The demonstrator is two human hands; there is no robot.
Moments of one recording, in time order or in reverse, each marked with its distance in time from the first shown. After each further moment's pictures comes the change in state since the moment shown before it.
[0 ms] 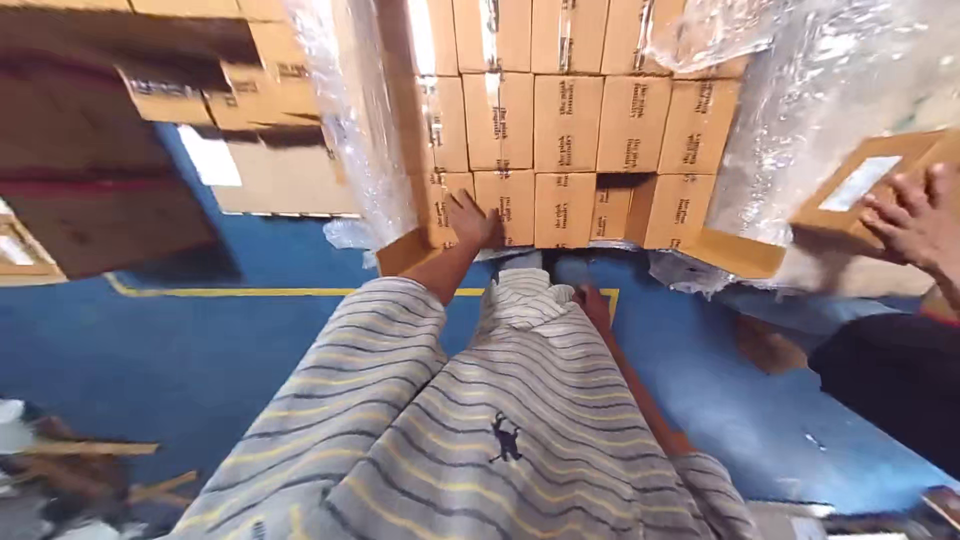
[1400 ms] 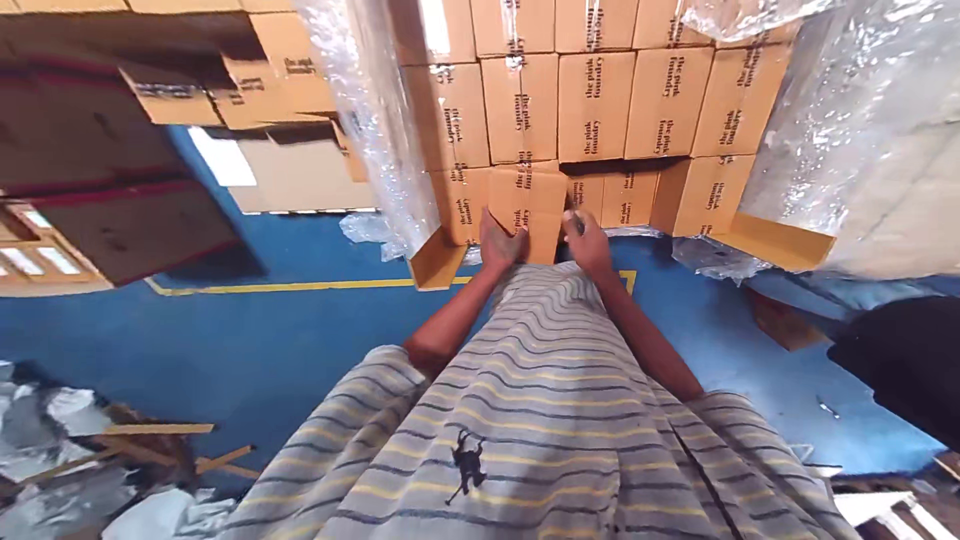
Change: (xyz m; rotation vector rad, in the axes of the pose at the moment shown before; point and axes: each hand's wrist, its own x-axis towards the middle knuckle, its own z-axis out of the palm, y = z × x) left_hand -0.066 0.004 -0.050 -0.287 -0.174 -0.007; right_hand 0.026 -0.173 -0.053 0.264 0.027 -0.134
